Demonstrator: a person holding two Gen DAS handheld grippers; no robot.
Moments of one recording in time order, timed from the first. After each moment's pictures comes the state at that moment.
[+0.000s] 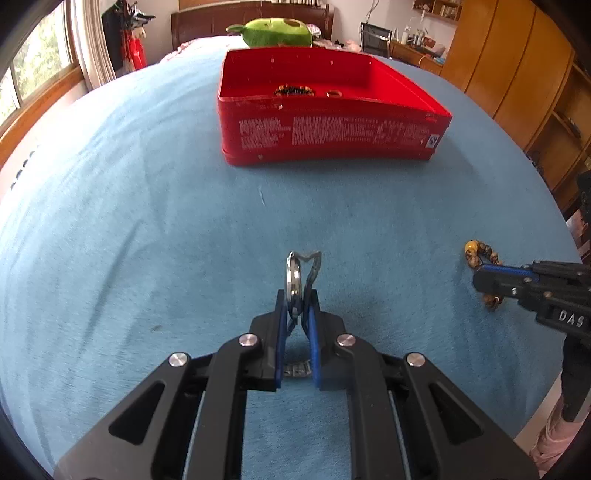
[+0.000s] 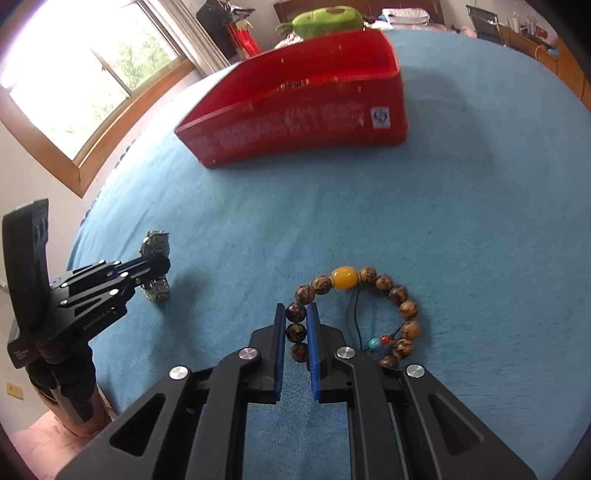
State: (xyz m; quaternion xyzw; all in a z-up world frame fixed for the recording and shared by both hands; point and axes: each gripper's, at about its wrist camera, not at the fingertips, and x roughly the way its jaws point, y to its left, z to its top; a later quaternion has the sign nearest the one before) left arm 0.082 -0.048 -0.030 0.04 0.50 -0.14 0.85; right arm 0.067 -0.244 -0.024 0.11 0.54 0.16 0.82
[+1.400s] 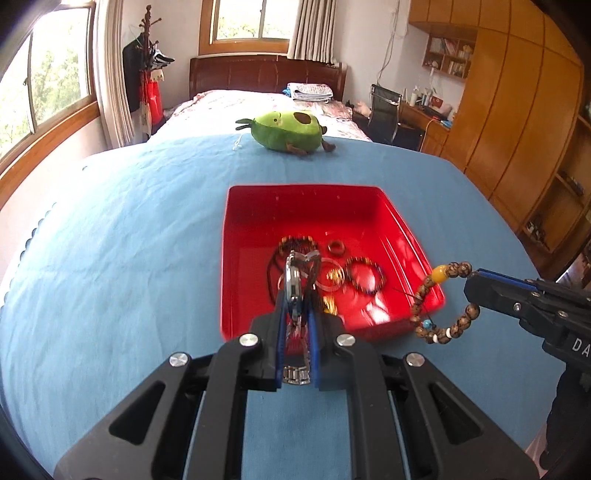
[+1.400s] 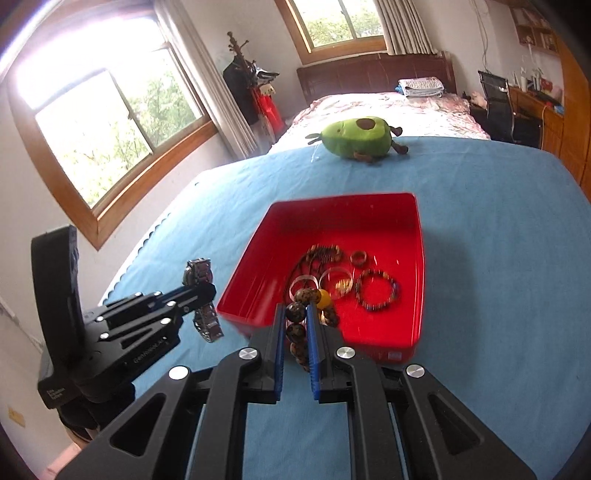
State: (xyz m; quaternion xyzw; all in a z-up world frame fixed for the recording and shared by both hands) left arm 0.200 -0.076 0.095 0.00 0.40 -0.13 0.91; right arm 0.184 -0.247 0.120 0.12 0.41 0.17 0.89
